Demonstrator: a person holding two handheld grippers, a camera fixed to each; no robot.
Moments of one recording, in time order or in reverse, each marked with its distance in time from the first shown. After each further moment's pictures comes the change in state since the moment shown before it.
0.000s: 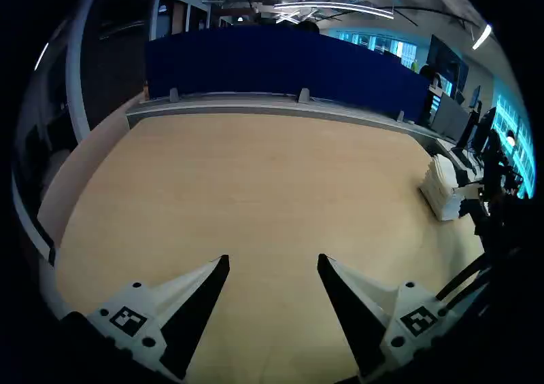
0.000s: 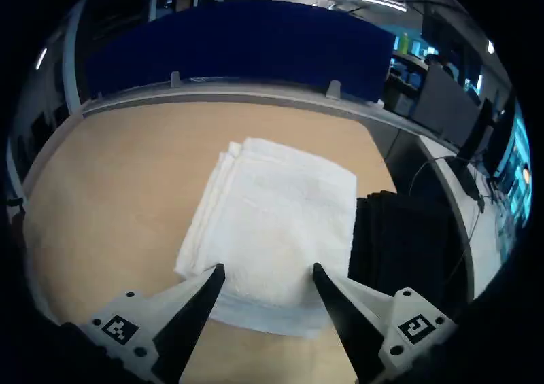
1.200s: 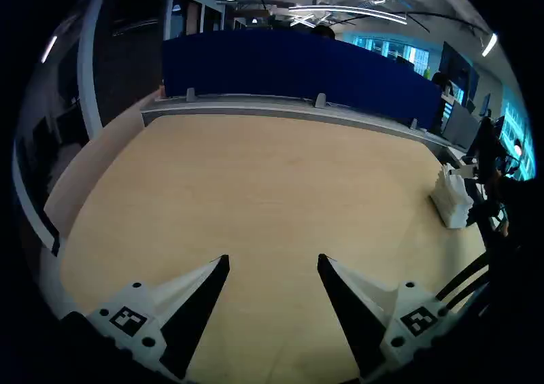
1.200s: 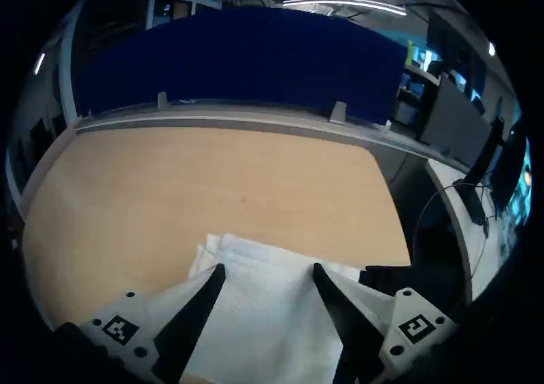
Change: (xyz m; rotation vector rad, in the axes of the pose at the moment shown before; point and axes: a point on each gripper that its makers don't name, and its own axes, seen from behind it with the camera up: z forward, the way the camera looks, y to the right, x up) left arm -0.001 -0.022 -0.008 0.060 0.012 -0.037; right arm 0.086 0.009 0.053 0.003 0.046 0.012
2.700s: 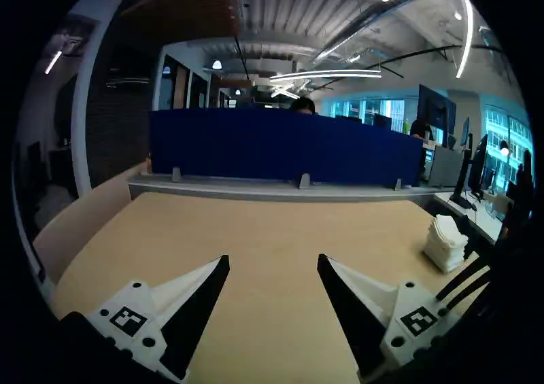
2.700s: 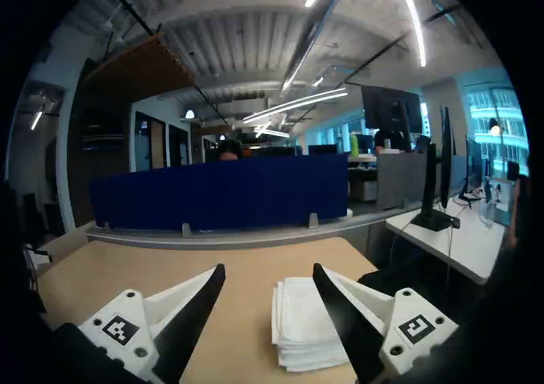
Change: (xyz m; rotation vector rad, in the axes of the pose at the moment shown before) left arm 0.117 0.003 0.009 -0.076 0.433 0.035; right arm 0.033 -0.095 -0.220 -0.113 0.639 0.203
